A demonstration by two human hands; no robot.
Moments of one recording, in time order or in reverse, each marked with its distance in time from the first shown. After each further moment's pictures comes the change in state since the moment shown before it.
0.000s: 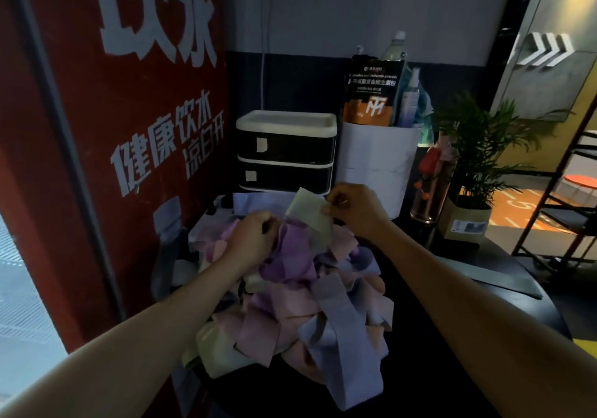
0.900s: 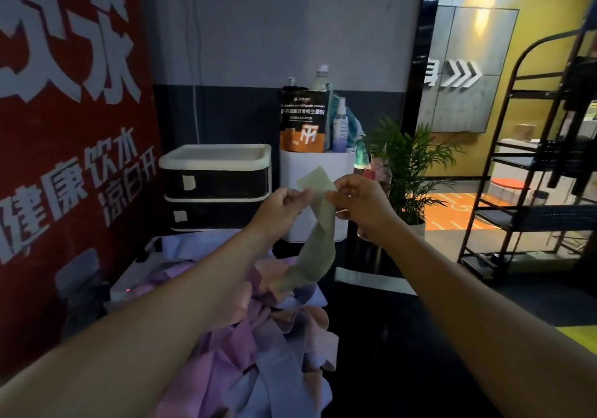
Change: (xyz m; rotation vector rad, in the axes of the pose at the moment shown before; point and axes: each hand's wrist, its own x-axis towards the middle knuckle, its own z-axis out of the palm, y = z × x) left_hand 0.079 0.146 0.056 -0.580 -0.209 0.000; right_hand 0.005 0.032 -0.107 0.475 0.237 0.190
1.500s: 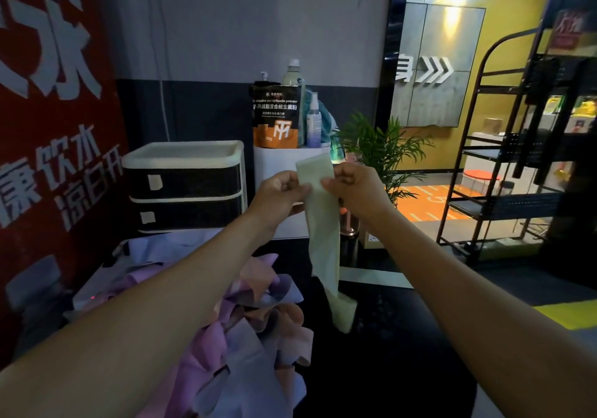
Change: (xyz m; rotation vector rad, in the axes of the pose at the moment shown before) left_hand 0.011 0.021 0.045 -0.295 -0.134 0.009; right_hand -0.011 -0.011 -0.036 -0.148 0.130 -0.062
